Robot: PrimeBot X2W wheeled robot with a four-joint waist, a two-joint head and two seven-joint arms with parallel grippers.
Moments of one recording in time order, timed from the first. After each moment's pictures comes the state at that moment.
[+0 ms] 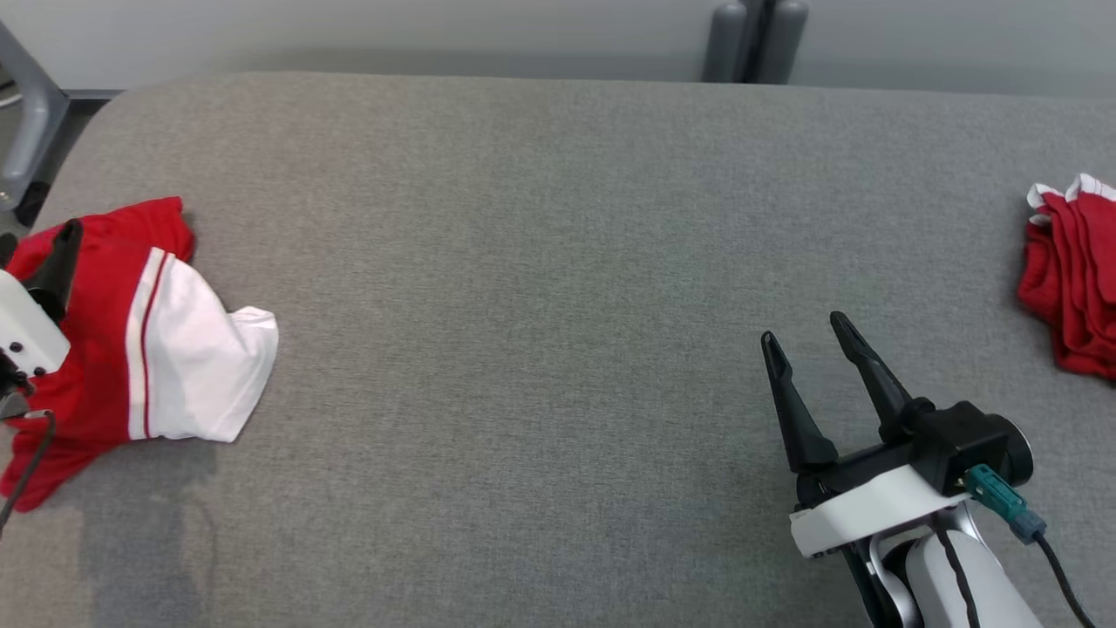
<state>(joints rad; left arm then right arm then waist) -0.67 0.50 -0.11 0.69 -0.71 -0.13 0.27 -0.22 -0.05 0.20 0.21 0.14 0.13 -0.26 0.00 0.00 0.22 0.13</state>
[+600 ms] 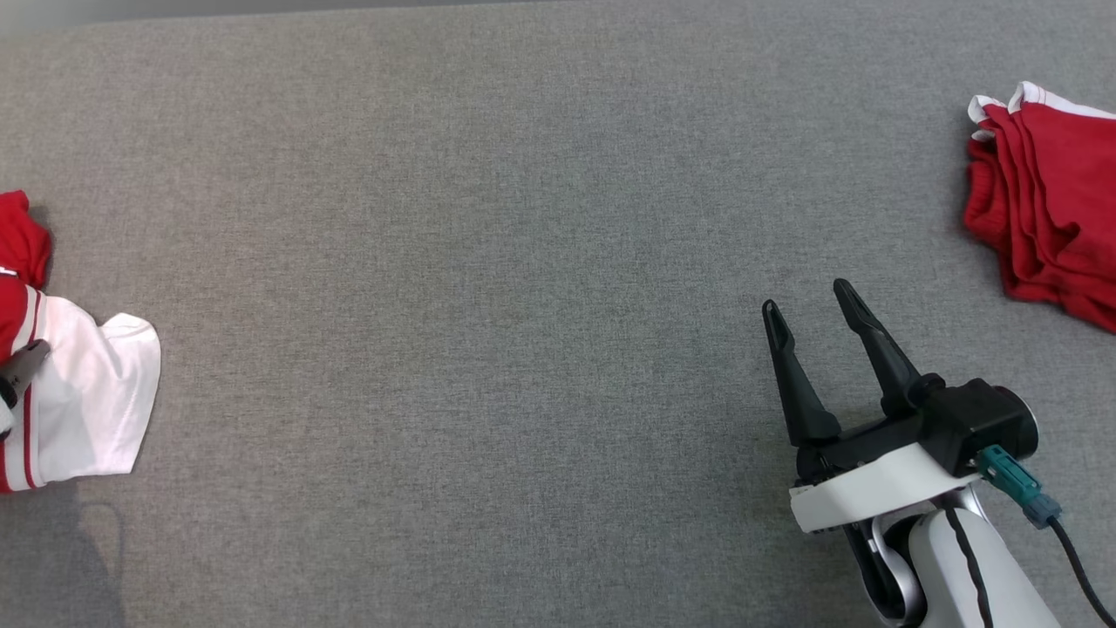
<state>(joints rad) -0.73 0.61 -0.30 0.97 -0.92 -0.13 0.48 -0.26 -0.05 0.21 0.18 0.16 0.13 -0.26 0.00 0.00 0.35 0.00</state>
